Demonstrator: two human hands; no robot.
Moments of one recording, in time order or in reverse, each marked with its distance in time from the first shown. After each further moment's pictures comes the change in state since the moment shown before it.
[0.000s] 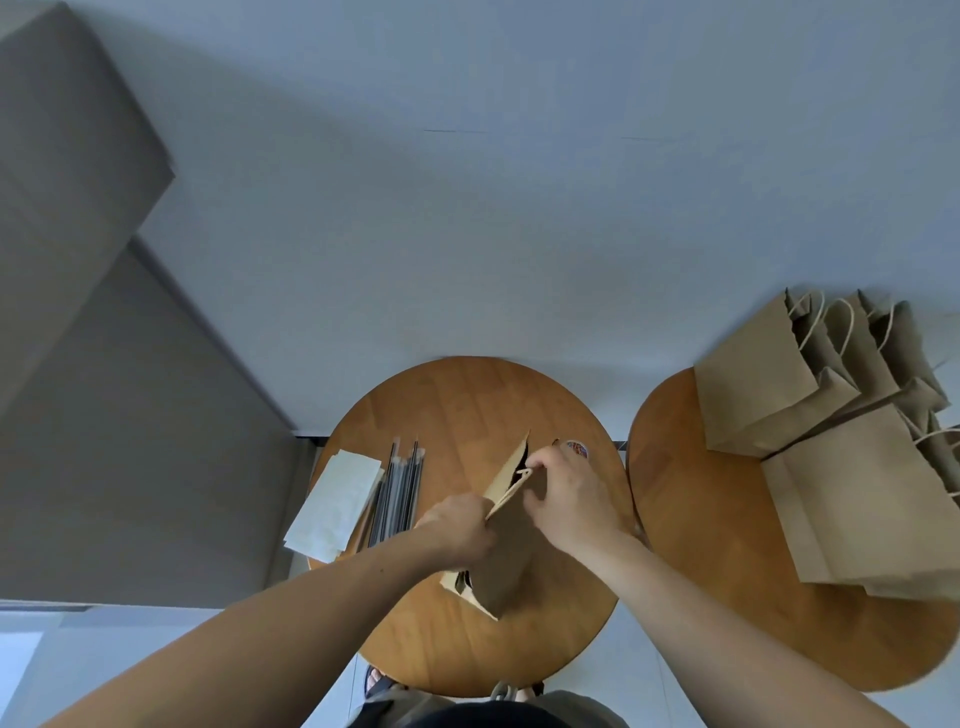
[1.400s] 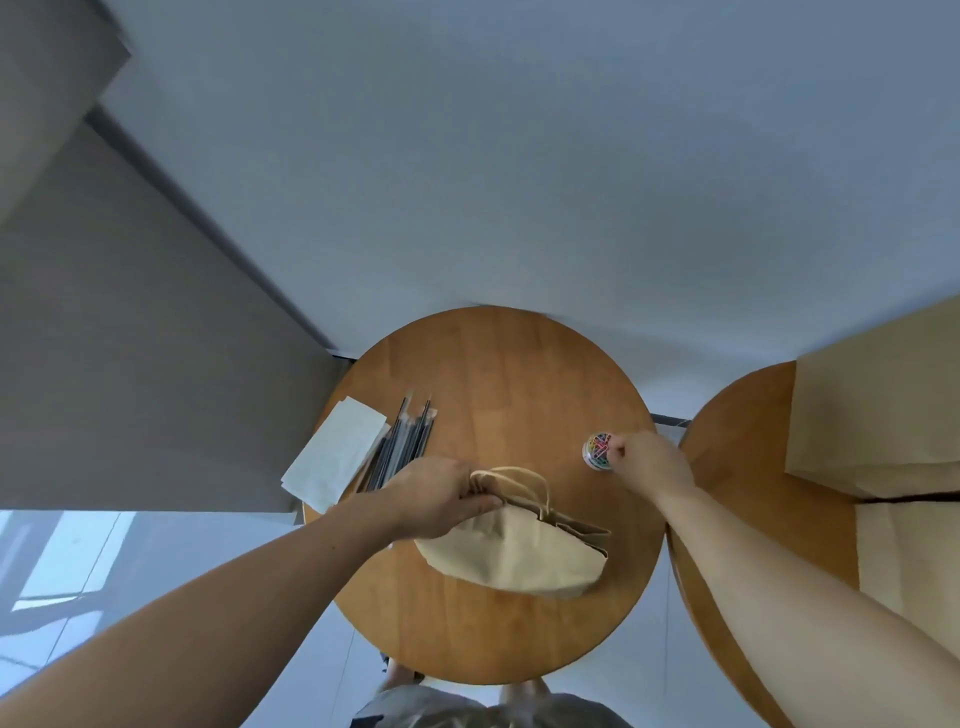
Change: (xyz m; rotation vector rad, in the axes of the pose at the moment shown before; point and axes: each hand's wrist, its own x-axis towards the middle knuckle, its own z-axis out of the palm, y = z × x) left_hand 0.058 -0.010 -0.020 0.017 -0.013 0.009; right_hand 0.138 0.155 0.023 -0.285 -0.422 0.139
